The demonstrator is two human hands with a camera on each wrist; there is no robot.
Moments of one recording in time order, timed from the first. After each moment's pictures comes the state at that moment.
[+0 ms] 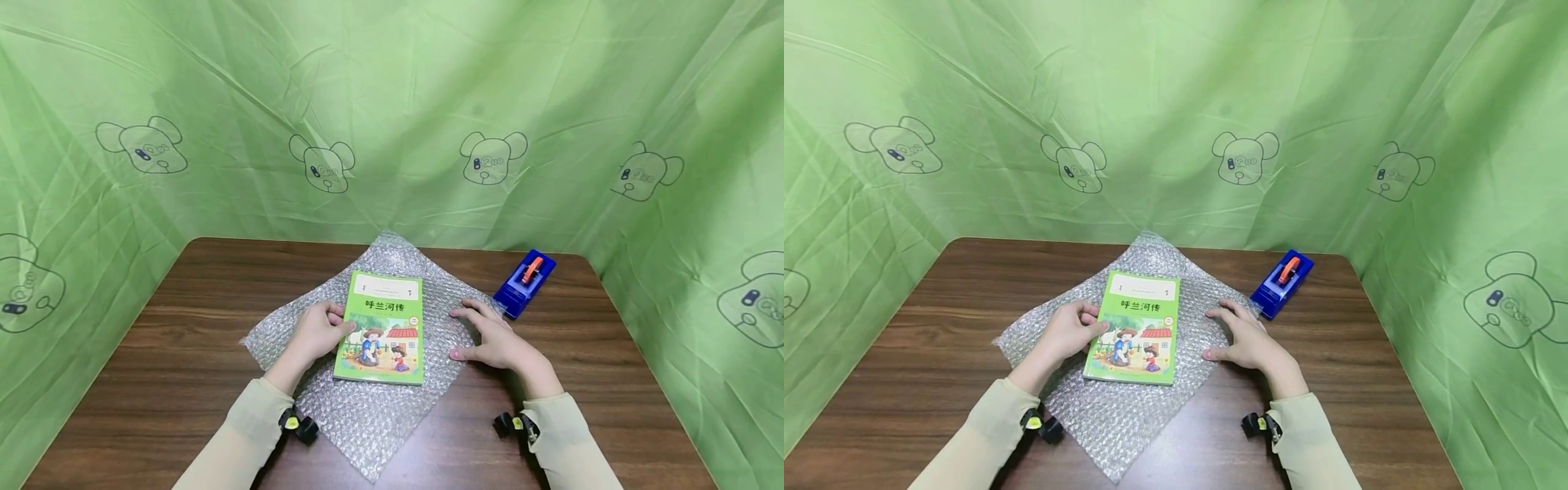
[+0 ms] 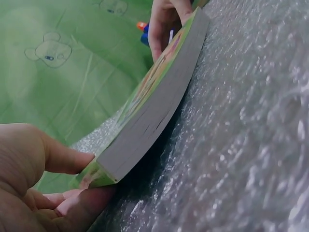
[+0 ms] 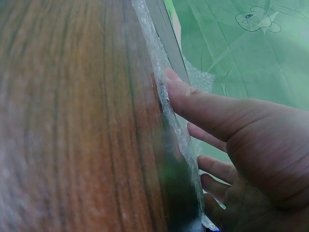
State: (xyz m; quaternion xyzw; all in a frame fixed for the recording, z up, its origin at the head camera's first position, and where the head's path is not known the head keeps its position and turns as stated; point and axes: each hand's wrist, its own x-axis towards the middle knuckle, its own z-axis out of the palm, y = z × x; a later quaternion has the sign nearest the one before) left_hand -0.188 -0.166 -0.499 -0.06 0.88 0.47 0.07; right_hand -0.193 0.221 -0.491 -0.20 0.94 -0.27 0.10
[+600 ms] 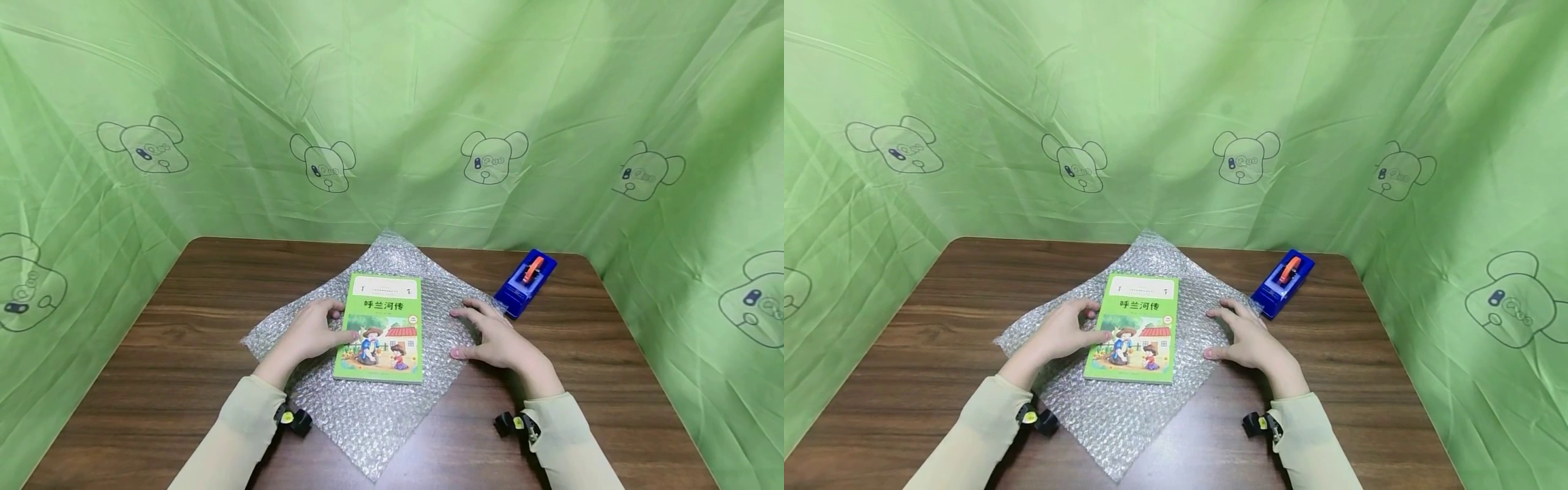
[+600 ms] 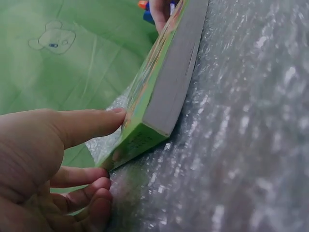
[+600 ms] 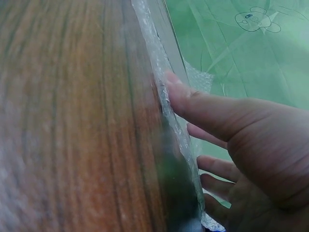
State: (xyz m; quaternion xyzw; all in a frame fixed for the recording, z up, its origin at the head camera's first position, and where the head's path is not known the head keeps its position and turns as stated) left_hand -0.194 -0.185 -0.501 0.08 0.93 0.37 0.06; right_hand -0.193 0.220 -0.489 -0.21 0.94 -0.25 0.09
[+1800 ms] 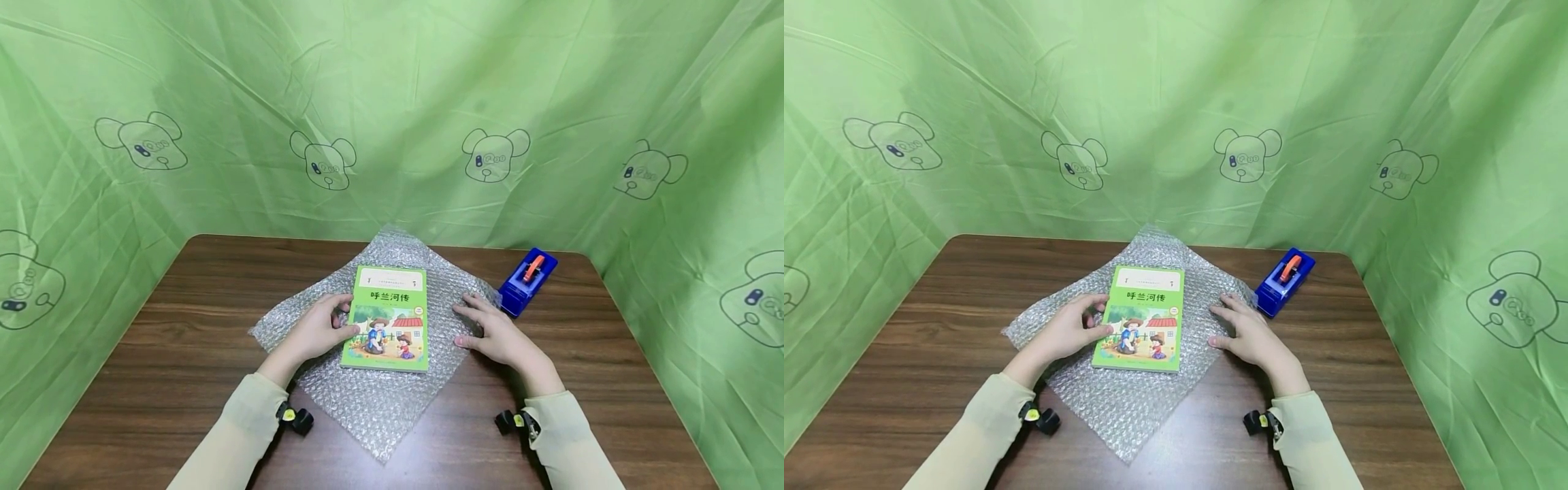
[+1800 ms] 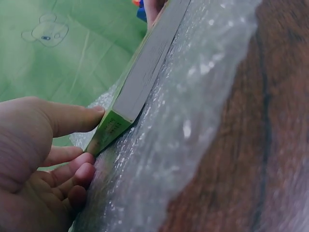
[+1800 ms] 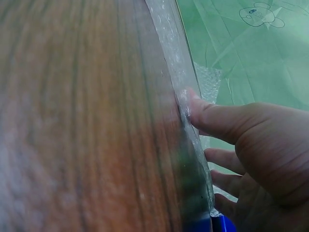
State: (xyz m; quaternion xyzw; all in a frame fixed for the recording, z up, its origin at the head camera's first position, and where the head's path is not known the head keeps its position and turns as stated) left_hand -0.197 -0.184 -0.512 0.14 0.89 0.43 0.06; right_hand -0.200 0.223 -0.494 -0.24 0.94 -0.25 0.06
